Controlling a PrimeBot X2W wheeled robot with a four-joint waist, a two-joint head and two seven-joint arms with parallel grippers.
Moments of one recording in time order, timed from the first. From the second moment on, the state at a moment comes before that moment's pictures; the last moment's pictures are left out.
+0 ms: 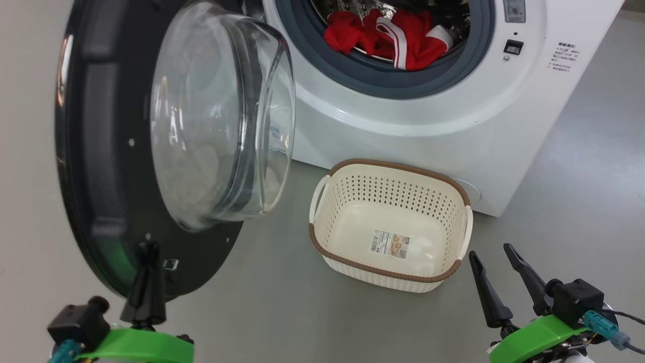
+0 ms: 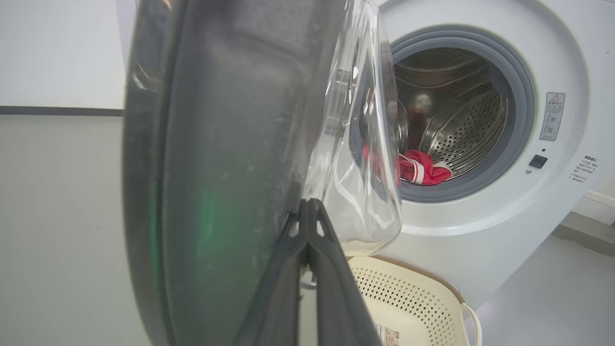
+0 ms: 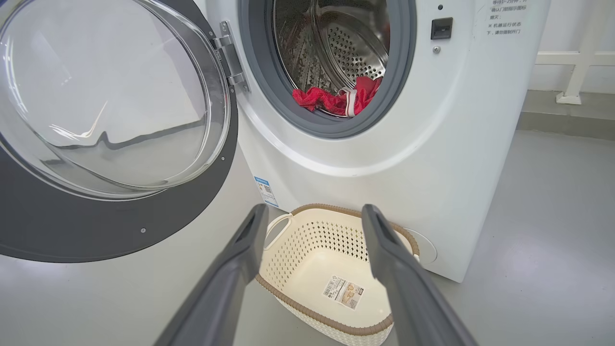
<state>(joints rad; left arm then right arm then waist) -0.13 0.03 0.04 0.26 -0.36 -0.09 -0.25 -0.04 -0.12 0.11 0.29 0.36 0.12 -0.25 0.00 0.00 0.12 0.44</state>
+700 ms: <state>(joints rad) -0.32 0.05 0.33 0.43 -0.27 -0.13 -0.25 -0.06 -0.16 0.11 0.28 0.35 0.12 -0.25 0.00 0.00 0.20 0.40</state>
